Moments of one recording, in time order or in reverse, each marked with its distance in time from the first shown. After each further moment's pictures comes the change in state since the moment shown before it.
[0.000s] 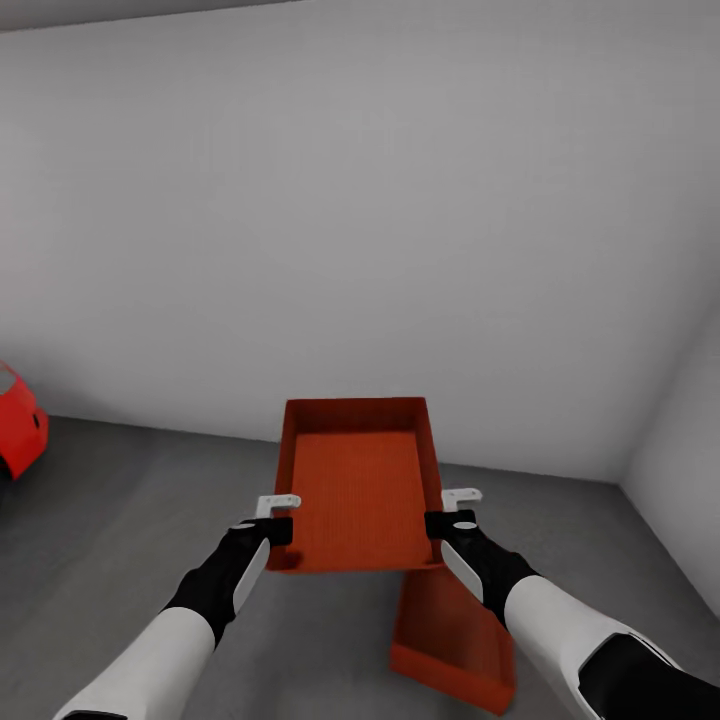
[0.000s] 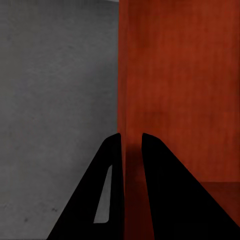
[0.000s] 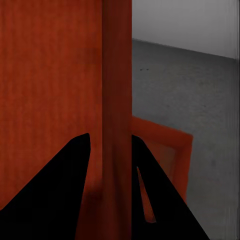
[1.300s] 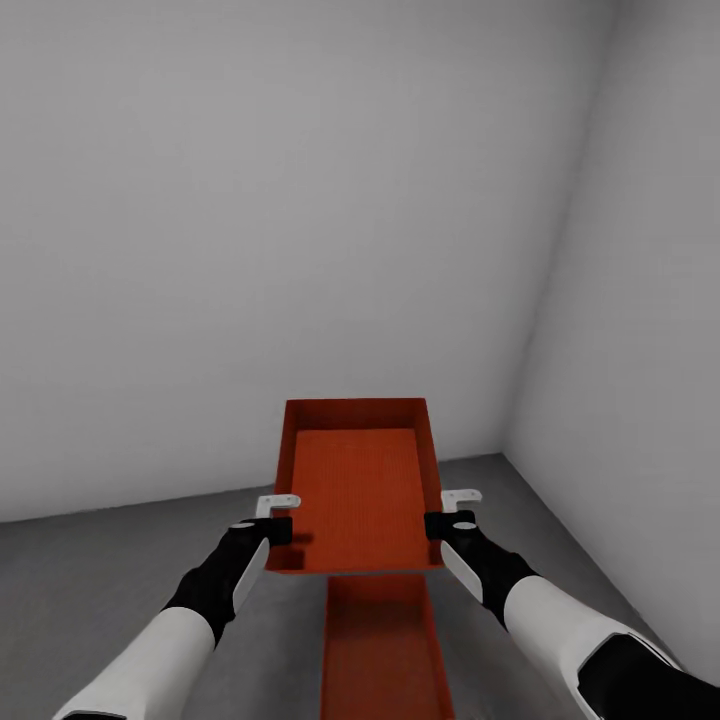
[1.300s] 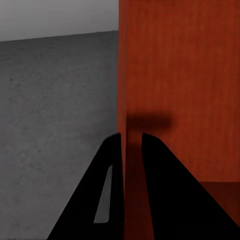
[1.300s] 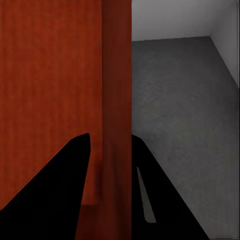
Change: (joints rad) left arm 0.000 0.000 0.003 -0.005 -0.007 0.011 -0.002; right arm 0.000 0.002 0.000 0.004 -0.005 0.000 0.000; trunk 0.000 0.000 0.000
